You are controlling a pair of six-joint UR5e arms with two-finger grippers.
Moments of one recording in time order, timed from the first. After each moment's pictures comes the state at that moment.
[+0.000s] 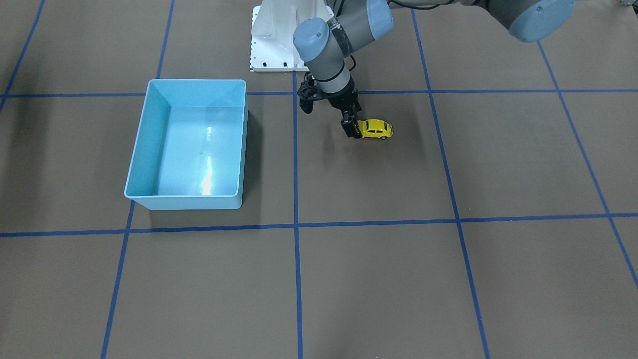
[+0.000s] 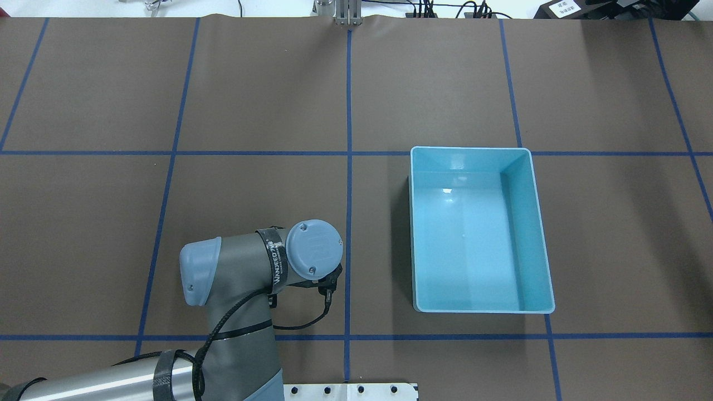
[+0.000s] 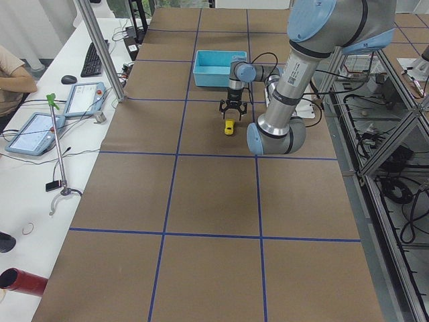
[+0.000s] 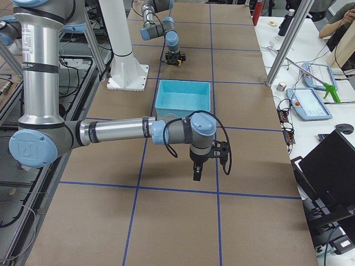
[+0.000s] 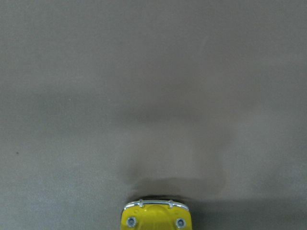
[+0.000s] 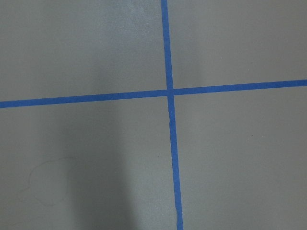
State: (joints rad) left arm -0.31 -2.28 -1.68 -1.11 -1.60 0.34; right arm 1.50 -1.63 1.76 -1.60 2.30 0.20
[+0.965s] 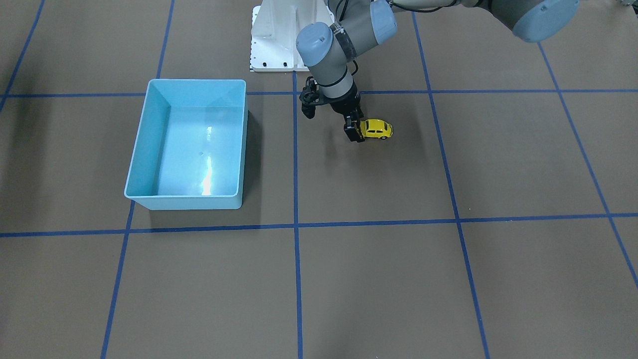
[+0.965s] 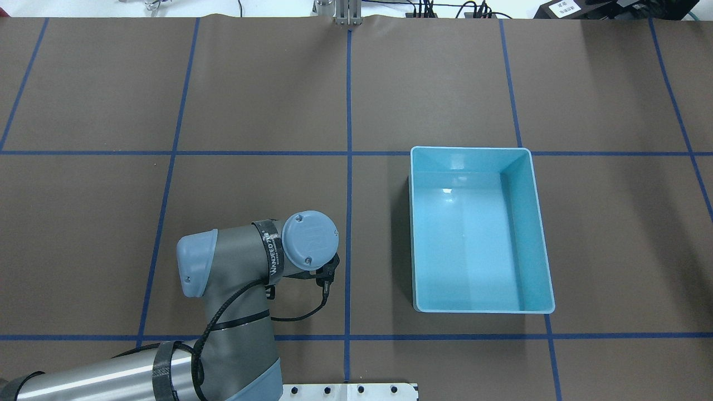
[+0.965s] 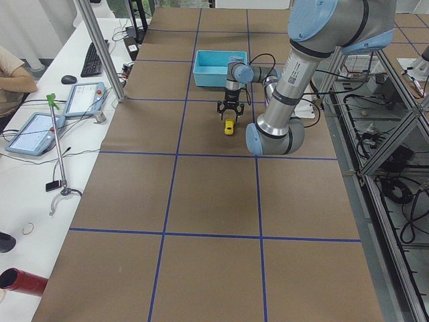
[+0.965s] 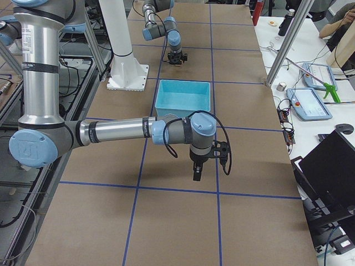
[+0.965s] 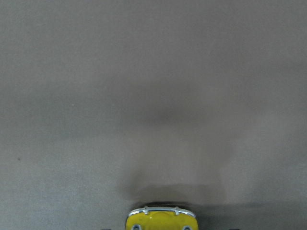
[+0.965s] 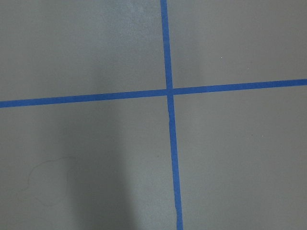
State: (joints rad) left arm -0.34 -2.28 -1.67 -1.13 -1.60 0.35; right arm 1.50 -1.63 1.76 -1.60 2.30 0.20
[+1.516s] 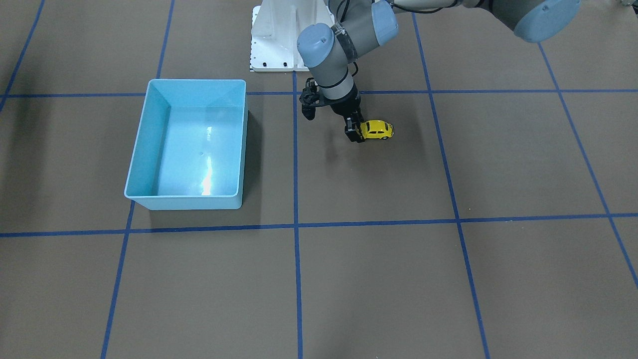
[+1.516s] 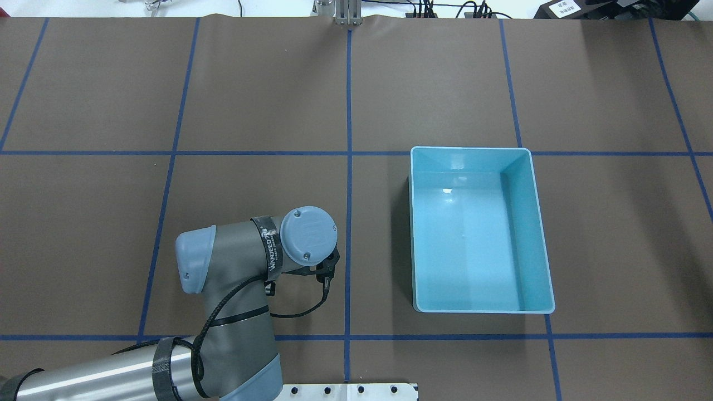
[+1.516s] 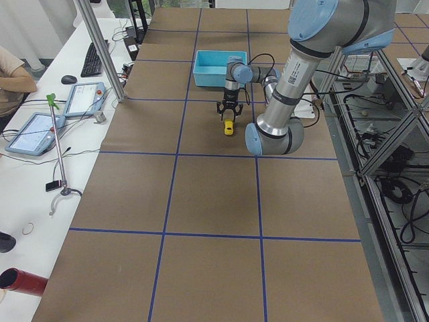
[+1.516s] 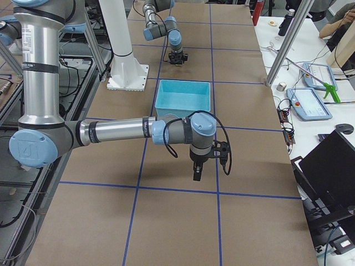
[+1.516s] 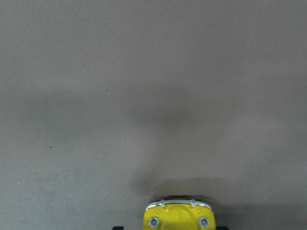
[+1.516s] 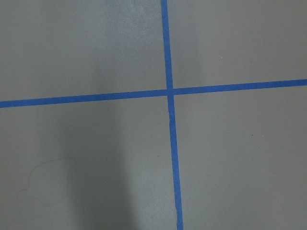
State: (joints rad) left arm -0.34 -2.28 -1.67 -1.15 -1.61 0.35; right arm 1.50 -1.63 1.76 -1.60 2.30 0.20
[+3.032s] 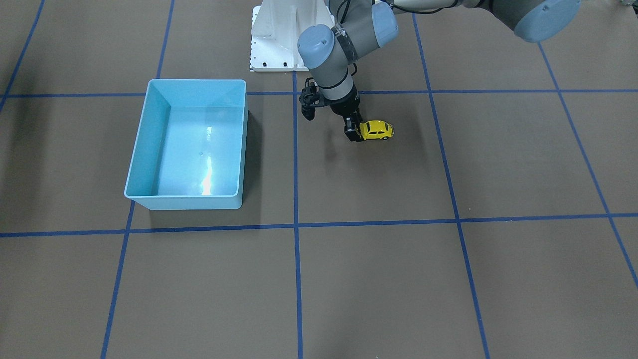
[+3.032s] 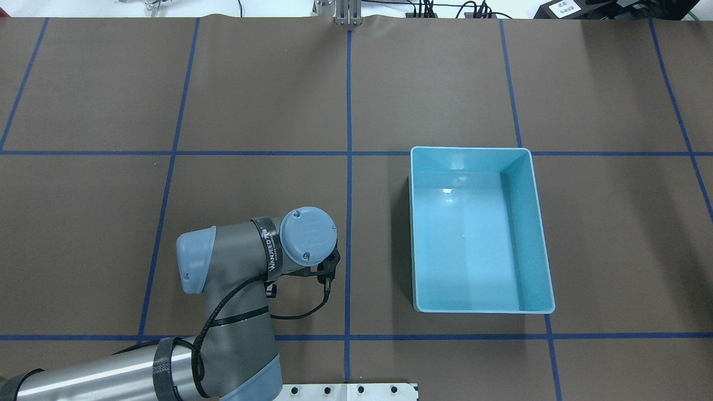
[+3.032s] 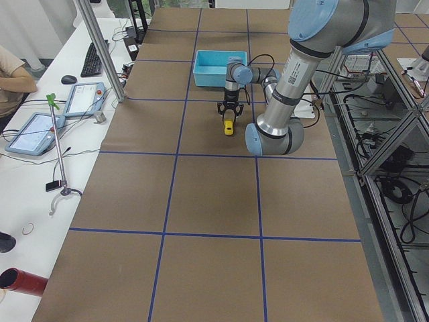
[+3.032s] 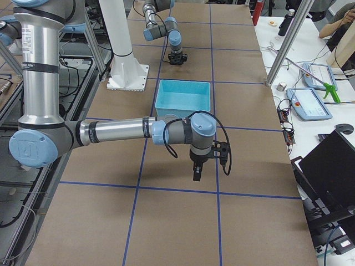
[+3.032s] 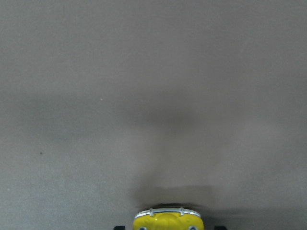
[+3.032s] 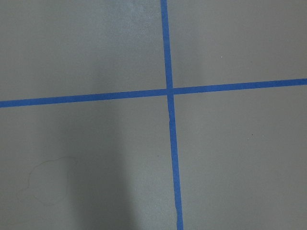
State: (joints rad) left arm -0.34 -2.28 -1.66 -1.16 -1.63 0.34; right arm 1.50 -1.63 1.76 -1.60 2.30 0.20
